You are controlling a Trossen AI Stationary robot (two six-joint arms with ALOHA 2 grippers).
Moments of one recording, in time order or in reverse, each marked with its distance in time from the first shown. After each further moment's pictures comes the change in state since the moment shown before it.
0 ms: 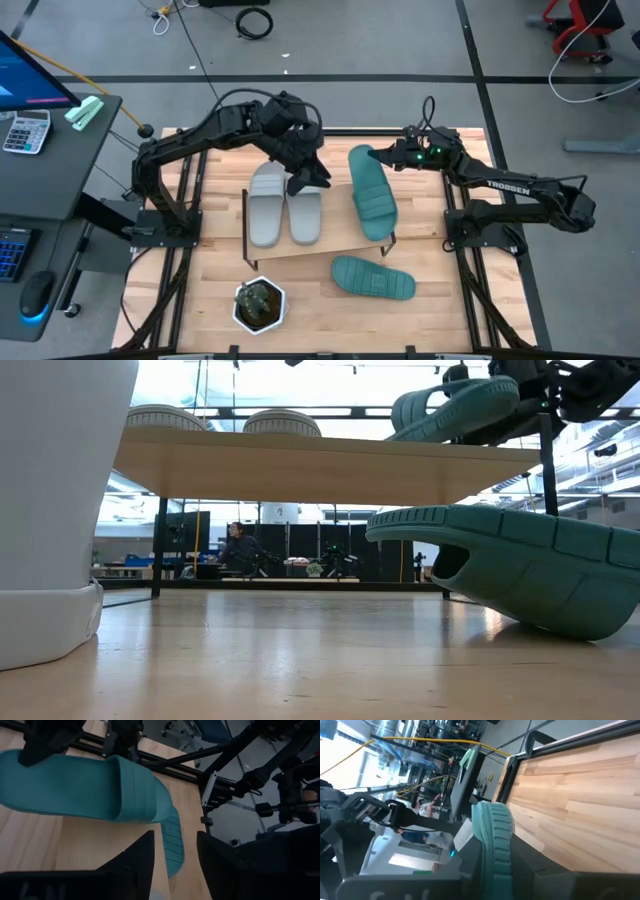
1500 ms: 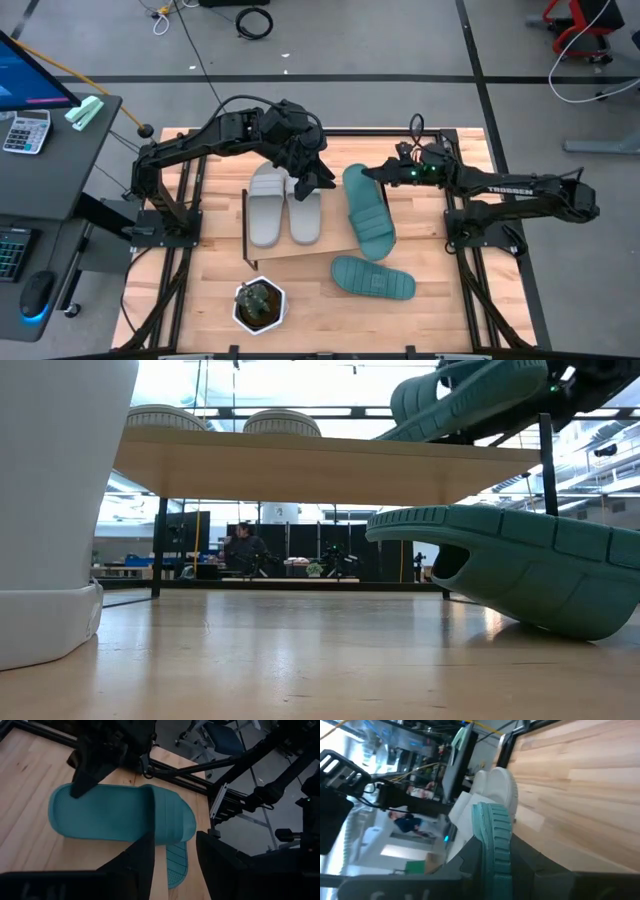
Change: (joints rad) left arm -0.049 0.000 0.000 0.046 -0.124 -0.095; right arm 0.253 -0.022 0.001 -0.087 0.212 0.032
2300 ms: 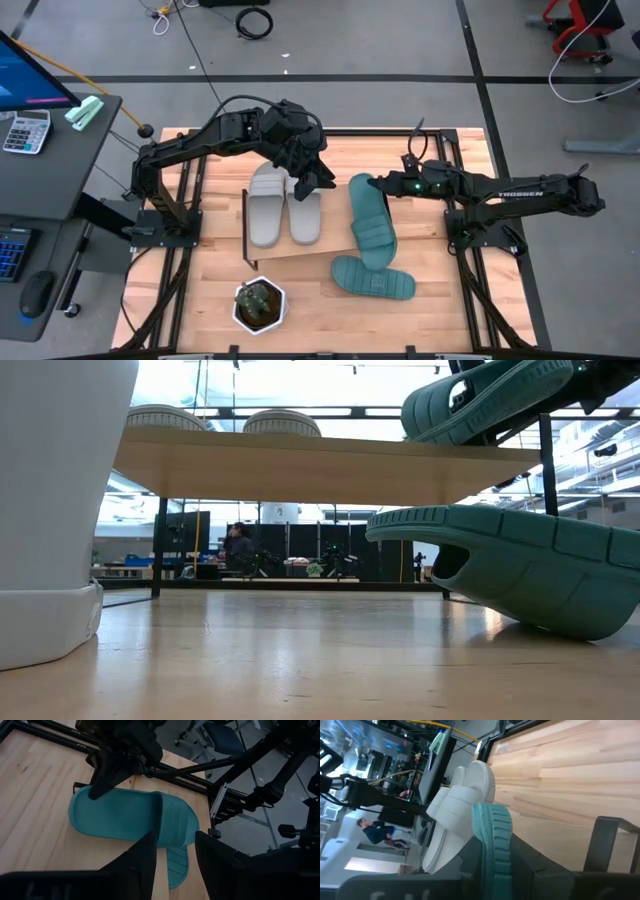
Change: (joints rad) left arm 0.000 0.000 0.000 0.001 0.000 0.007; right arm 0.193 -0.085 0.000 -0.186 0.297 0.004
